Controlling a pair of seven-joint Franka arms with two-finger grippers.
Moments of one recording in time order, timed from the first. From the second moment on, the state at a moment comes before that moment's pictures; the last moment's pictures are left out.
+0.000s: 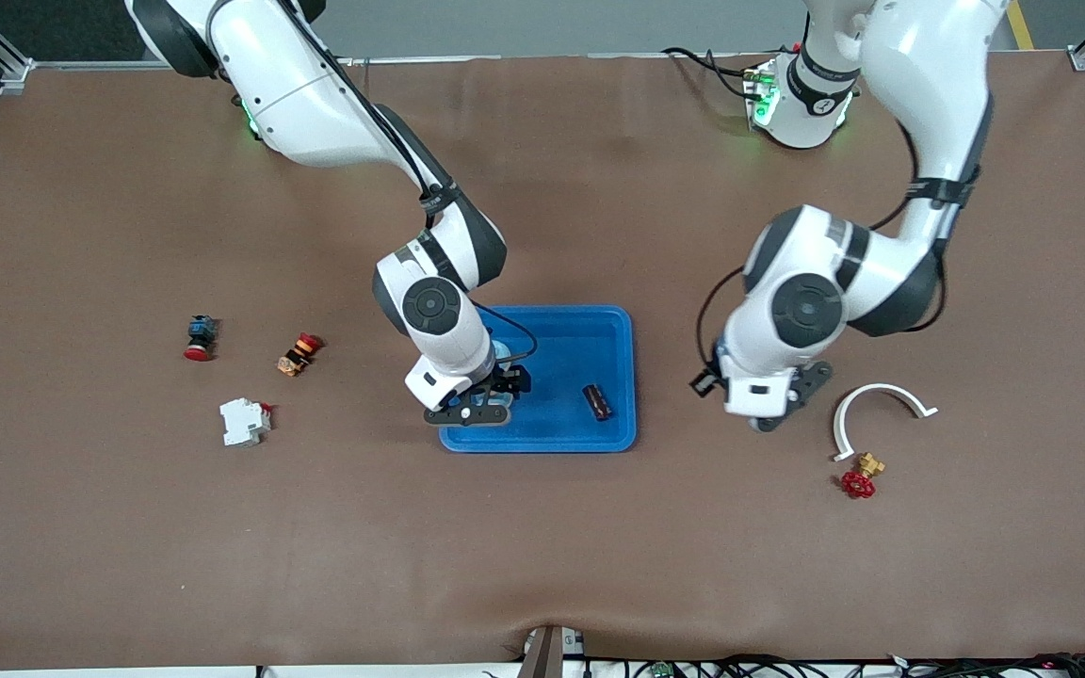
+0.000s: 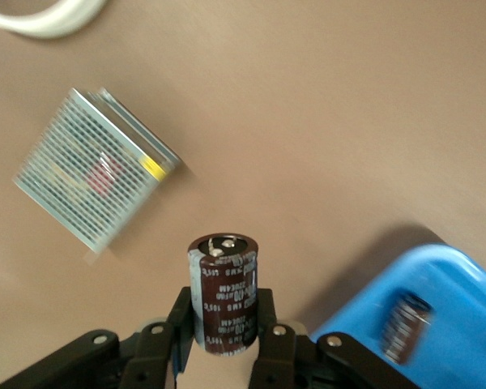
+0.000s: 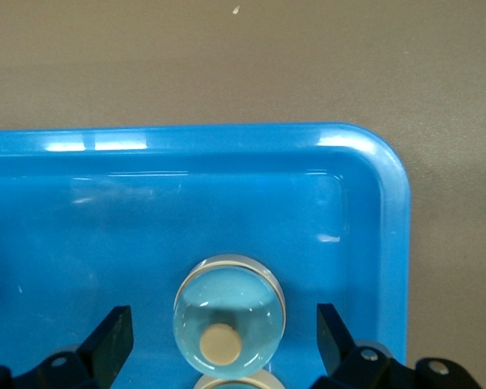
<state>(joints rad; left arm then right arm) -0.19 0.48 -0.21 -1.64 0.06 1.98 -1.08 0.60 0.79 0.01 -1.50 0.05 2.39 0.58</state>
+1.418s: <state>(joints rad) 0.21 0.62 -0.21 -1.75 0.21 2.16 -0.59 0.60 0.84 0.01 -1.49 0.03 2.42 0.57</state>
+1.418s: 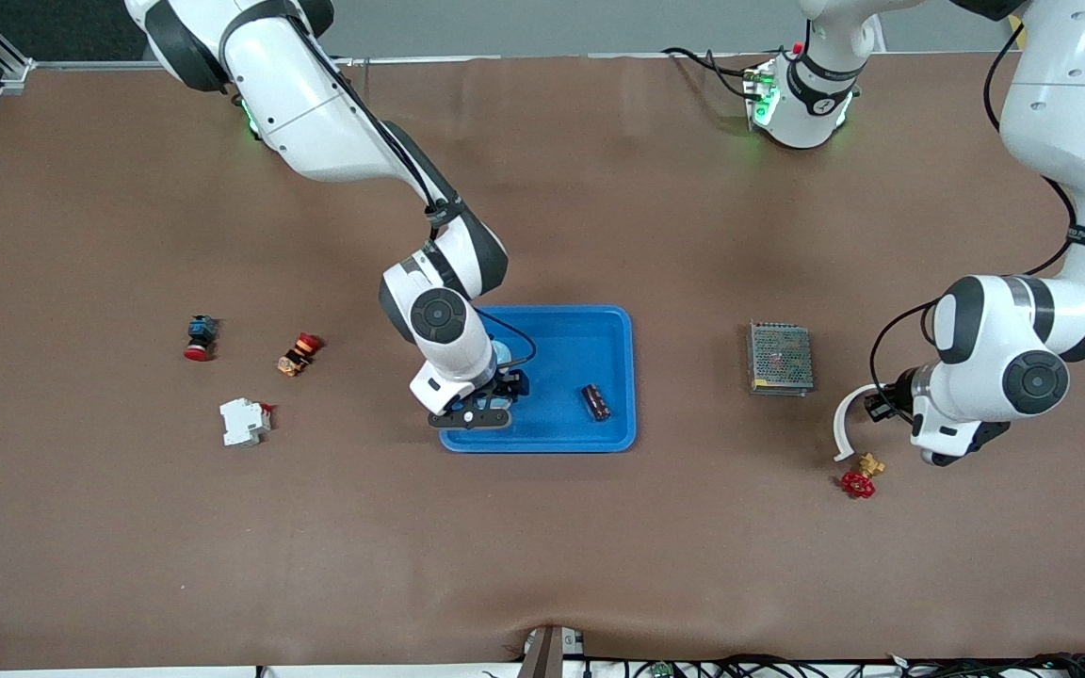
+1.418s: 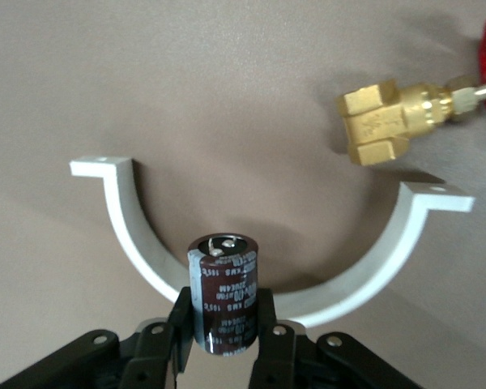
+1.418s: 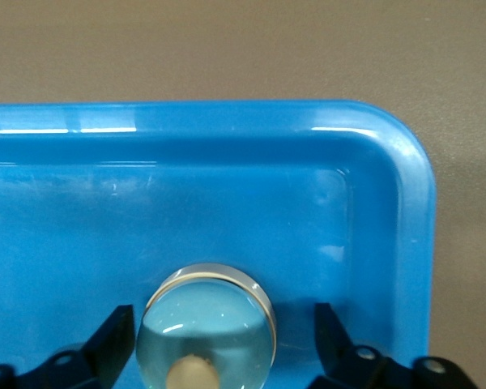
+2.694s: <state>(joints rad) 0.23 0.64 -0.23 -1.76 0.28 2.21 -0.59 0.58 0.67 0.00 -1.36 0.03 2.02 0.42</state>
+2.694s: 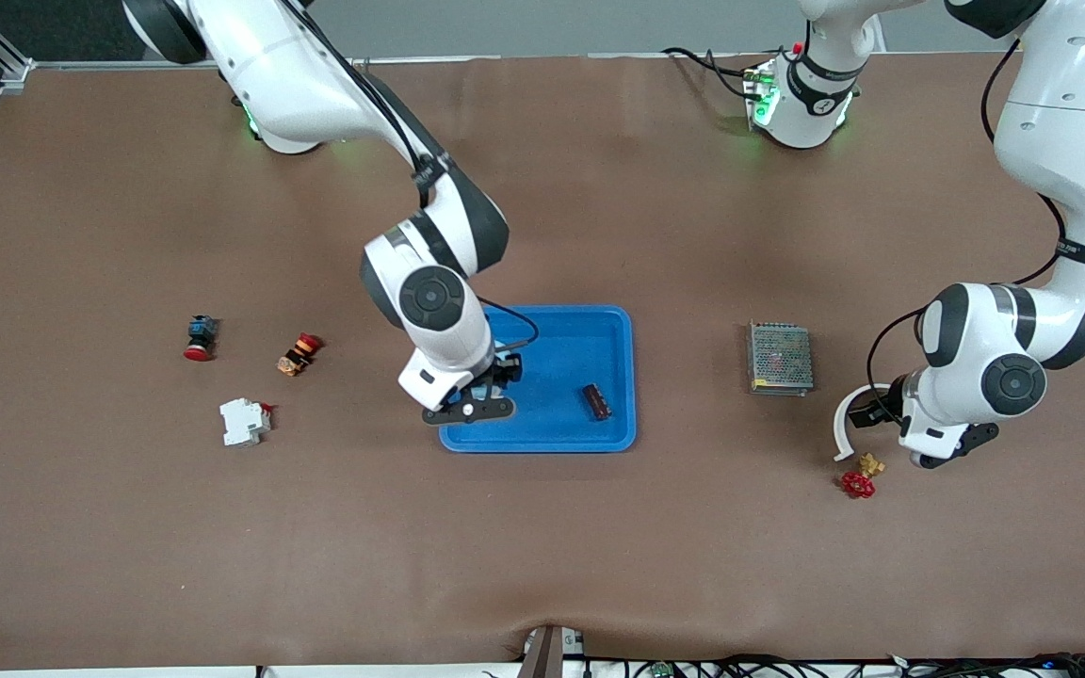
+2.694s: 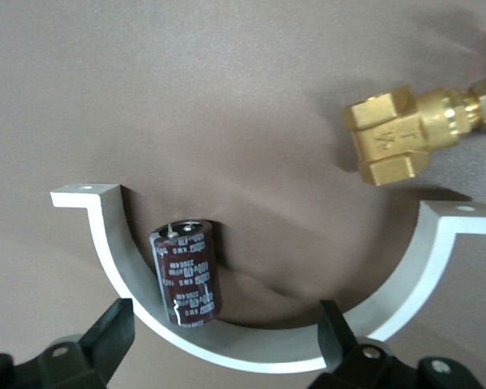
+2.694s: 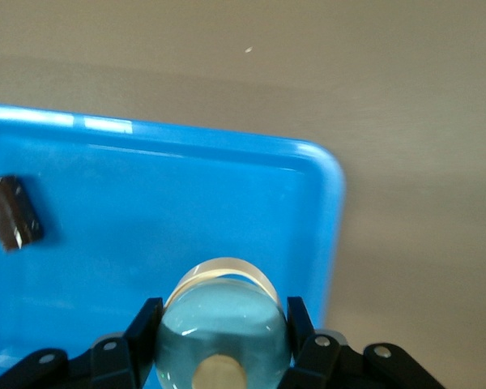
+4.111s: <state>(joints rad) 0.28 0.44 -0.35 -1.84 0.27 2.00 -0.70 -0.13 0.64 -0.01 -1.40 0.03 2.02 -1.08</state>
